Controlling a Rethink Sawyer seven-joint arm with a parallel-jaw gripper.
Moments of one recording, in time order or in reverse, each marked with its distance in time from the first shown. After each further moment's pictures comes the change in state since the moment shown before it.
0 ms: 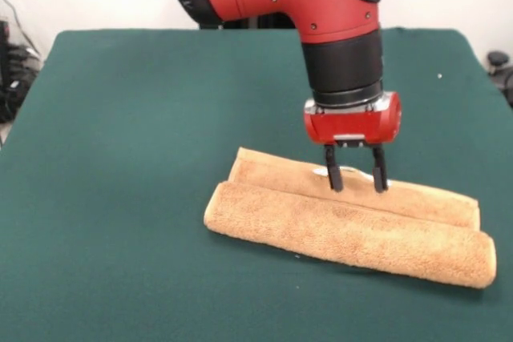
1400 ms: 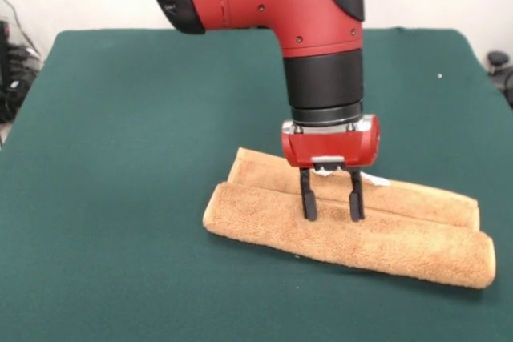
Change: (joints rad) arm 0.022 0.032 -0.048 -0.114 -0.120 -0.068 0.000
